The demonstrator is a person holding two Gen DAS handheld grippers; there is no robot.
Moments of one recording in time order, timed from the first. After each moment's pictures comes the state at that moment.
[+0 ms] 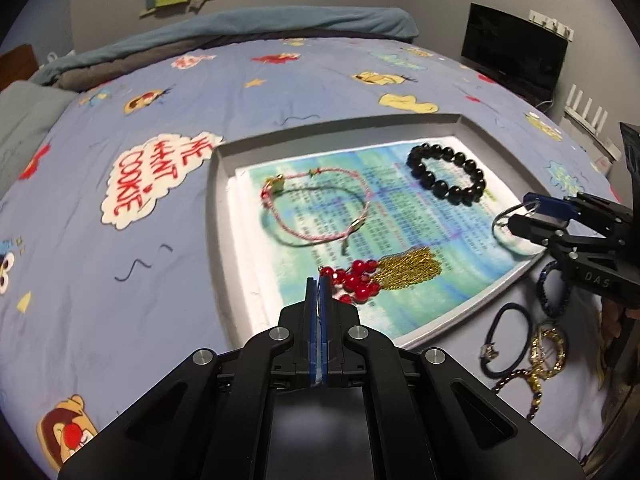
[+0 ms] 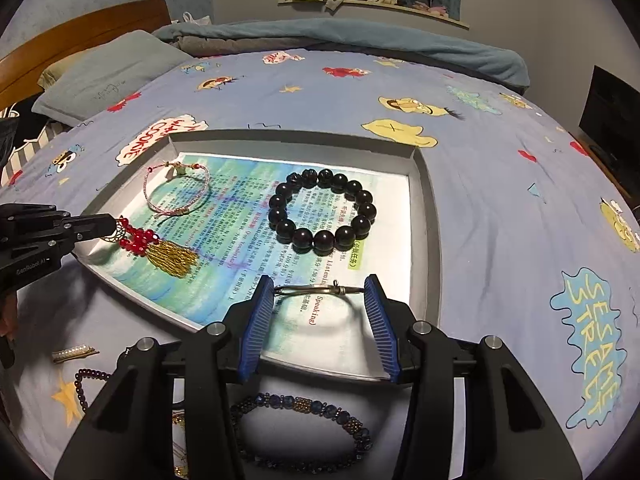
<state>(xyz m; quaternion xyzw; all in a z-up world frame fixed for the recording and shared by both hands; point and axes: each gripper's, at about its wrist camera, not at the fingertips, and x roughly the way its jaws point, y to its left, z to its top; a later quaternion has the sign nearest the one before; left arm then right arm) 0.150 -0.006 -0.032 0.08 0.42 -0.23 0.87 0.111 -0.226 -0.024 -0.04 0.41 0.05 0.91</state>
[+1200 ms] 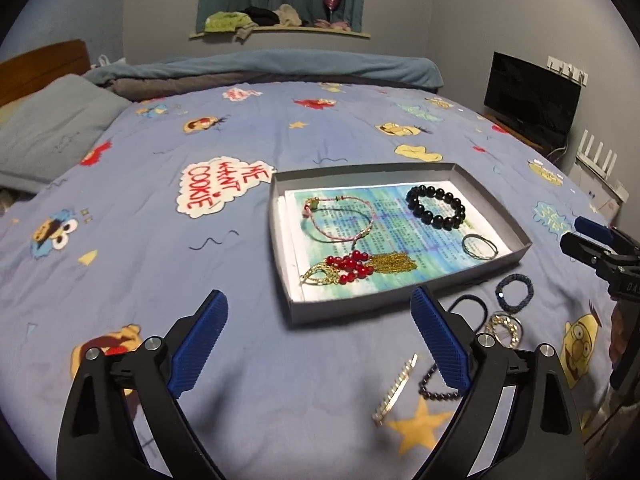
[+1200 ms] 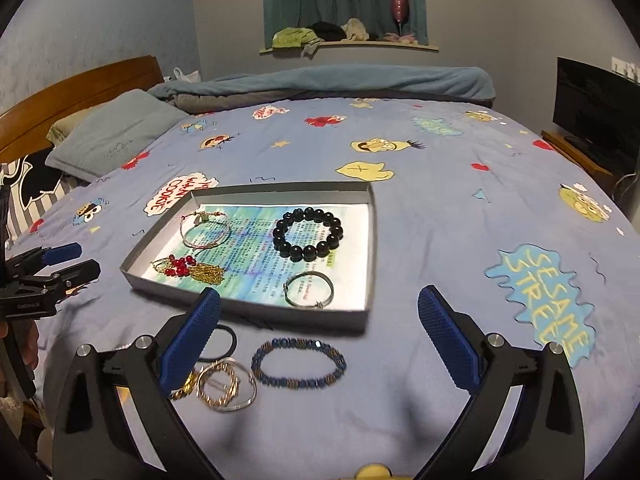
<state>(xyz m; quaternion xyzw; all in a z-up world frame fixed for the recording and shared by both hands) 0.065 0.032 0.023 0.03 0.35 -0.17 0.92 0.021 -0.255 0.037 0.03 0.33 0.03 0.94</state>
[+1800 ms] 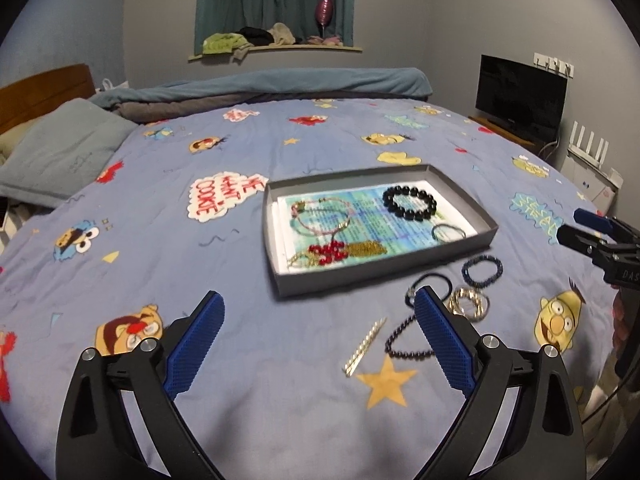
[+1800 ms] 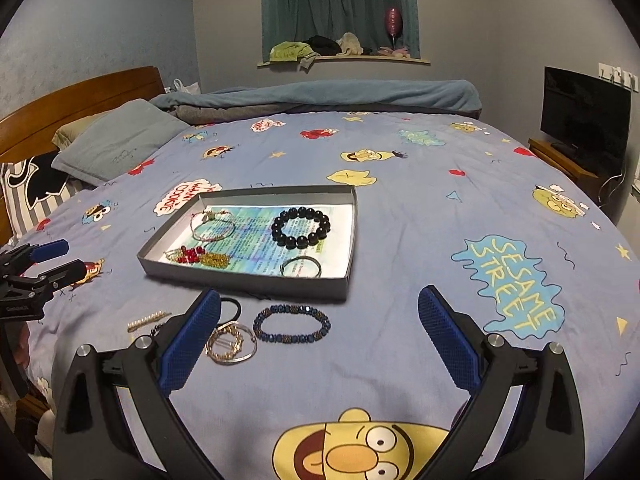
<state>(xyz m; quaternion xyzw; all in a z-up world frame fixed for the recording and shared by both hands) 0.003 0.028 0.035 0.06 0.33 -0.17 0.93 -0.035 -0.260 0.047 0.02 0.31 0.02 0.95</state>
